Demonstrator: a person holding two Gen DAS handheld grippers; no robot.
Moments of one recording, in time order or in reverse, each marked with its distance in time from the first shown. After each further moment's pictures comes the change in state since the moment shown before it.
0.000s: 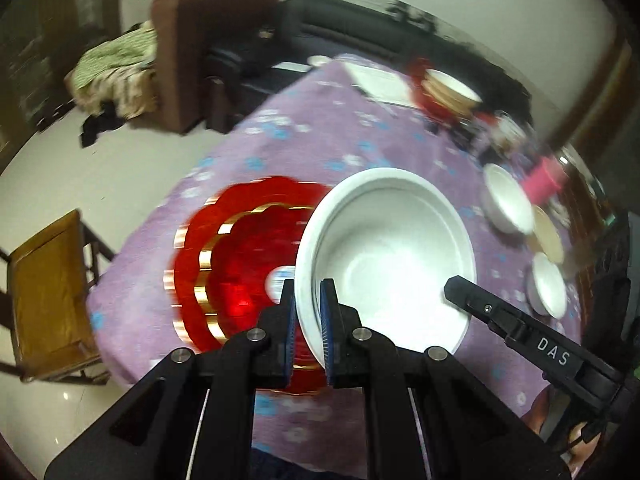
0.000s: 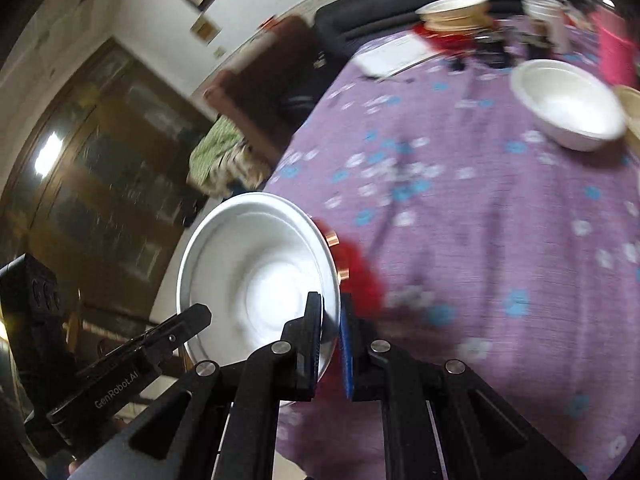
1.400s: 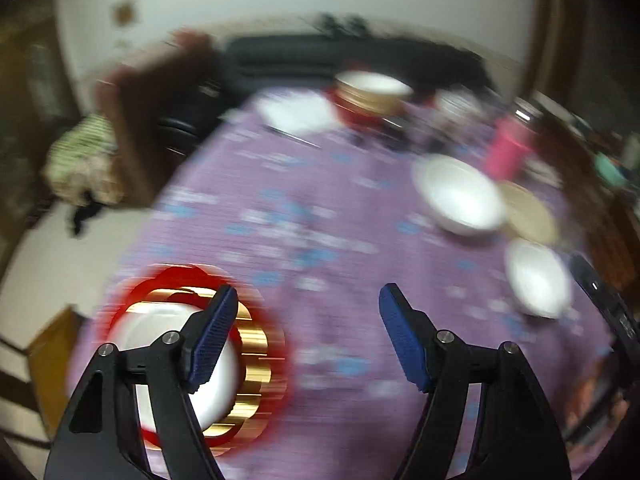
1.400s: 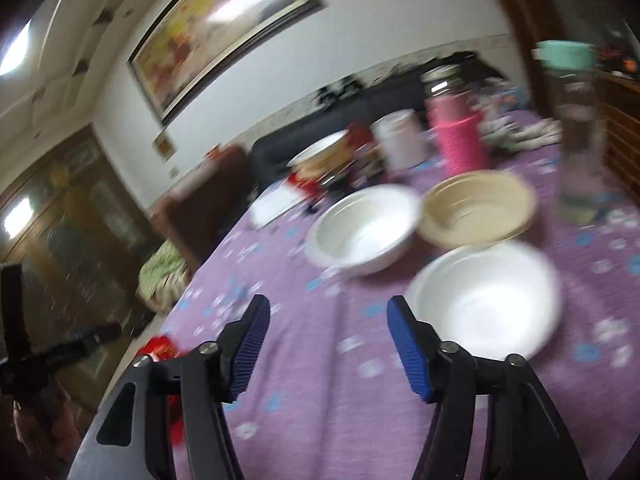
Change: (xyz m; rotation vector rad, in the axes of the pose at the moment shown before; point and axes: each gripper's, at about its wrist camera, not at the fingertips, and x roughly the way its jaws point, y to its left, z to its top) left arm 0.012 -0.161 0.013 0.305 -0.088 -0.022; right arm -0.159 -0.192 -0.011 0.081 -0.541 -0.216
